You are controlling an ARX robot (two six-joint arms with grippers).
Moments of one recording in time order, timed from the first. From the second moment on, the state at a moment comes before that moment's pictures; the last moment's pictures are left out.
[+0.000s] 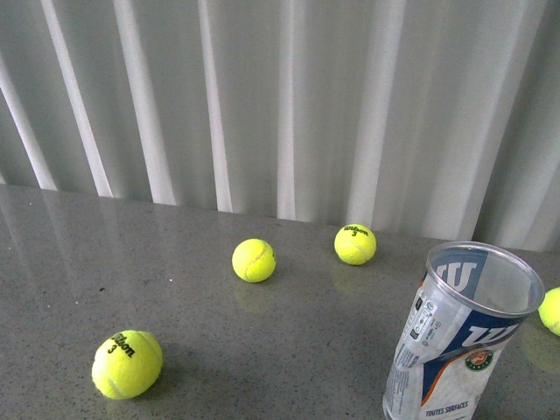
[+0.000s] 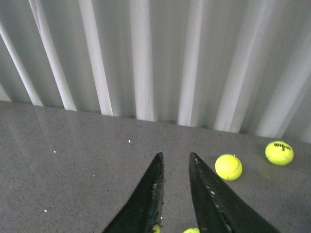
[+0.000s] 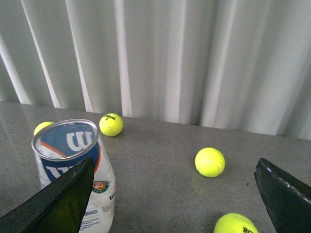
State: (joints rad) left arm 0.00 0.81 0.45 0.34 0.00 0.00; right arm 0.00 0.00 0.00 0.00 0.00 -0.01
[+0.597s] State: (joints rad) left arm 0.00 0.53 0.12 0.40 0.00 0.00; right arm 0.00 0.00 0.00 0.00 0.00 -0.01
